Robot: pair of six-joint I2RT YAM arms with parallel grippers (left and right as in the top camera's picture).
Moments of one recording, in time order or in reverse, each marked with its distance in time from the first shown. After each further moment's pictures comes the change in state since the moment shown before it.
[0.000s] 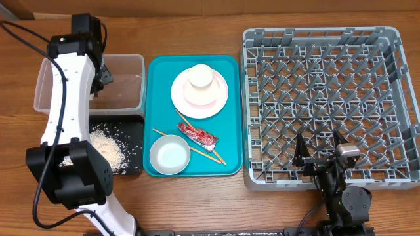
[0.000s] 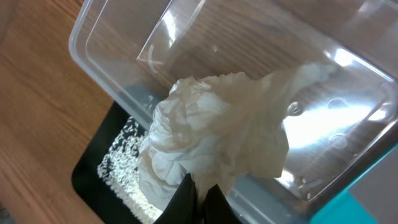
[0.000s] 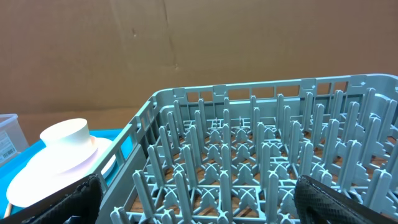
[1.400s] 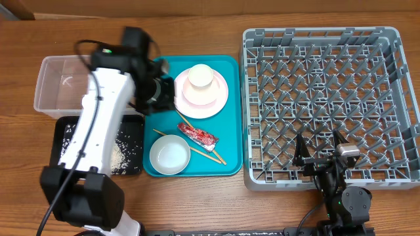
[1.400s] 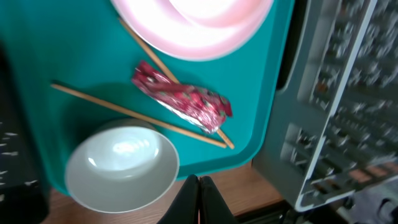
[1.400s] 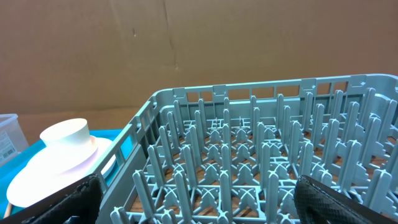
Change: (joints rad) left arm -0.284 -0.159 -0.148 -0.113 0.786 0.210; right arm 0.000 0.000 0.000 0.000 0.000 0.000
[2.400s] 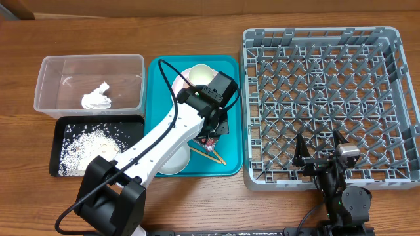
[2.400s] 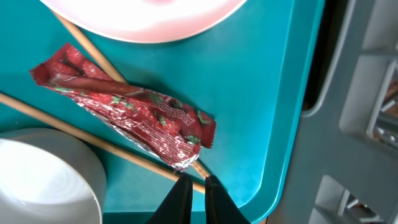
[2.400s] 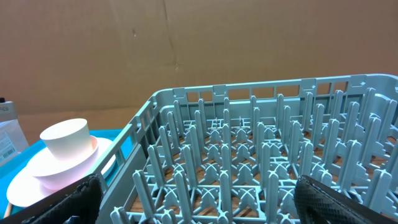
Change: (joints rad) left arm -0.459 0.000 -0.294 0.375 -0.388 -0.460; right arm 0.000 0.000 0.000 0.000 0.000 0.001
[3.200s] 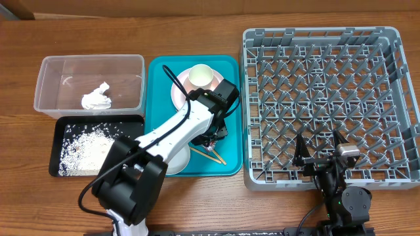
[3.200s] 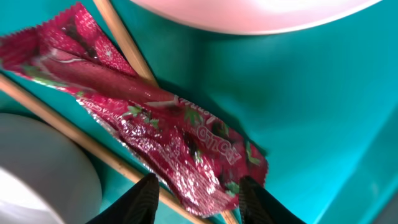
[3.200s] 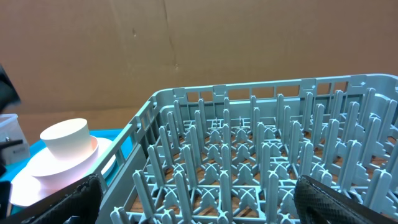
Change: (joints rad) left arm 0.000 0.149 -0.026 0.019 -0.063 -0.169; right arm 0.000 0.000 0.000 0.000 0.000 0.000
